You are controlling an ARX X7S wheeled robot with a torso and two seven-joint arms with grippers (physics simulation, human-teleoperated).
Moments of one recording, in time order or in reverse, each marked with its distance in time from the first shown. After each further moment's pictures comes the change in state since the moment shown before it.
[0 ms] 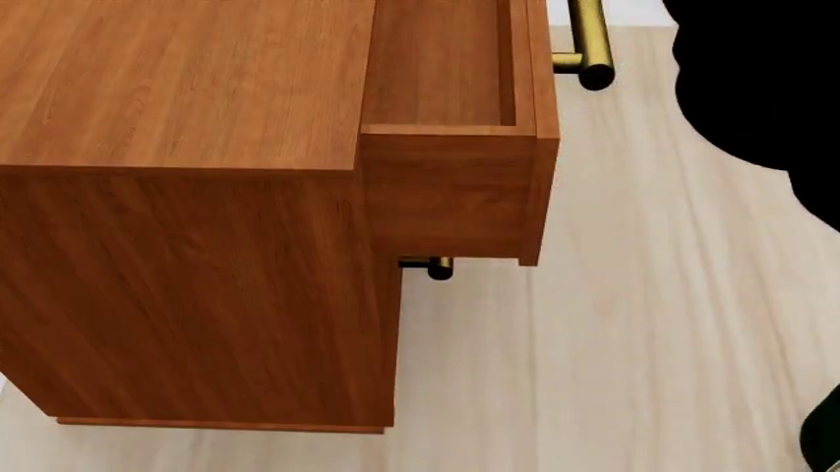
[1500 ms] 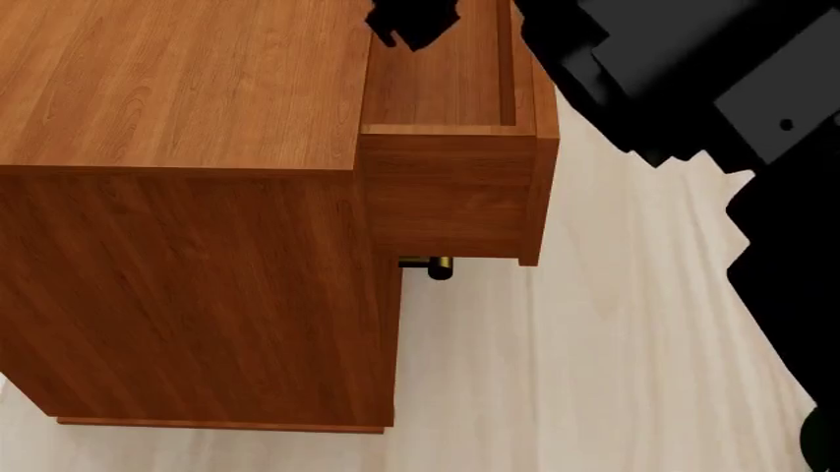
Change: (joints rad) left arm -0.021 -0.023 0.008 0.007 -0.018 -0.013 -0.014; right arm 0.306 -0.240 -0.543 0.354 -0.406 0.146 -0.499
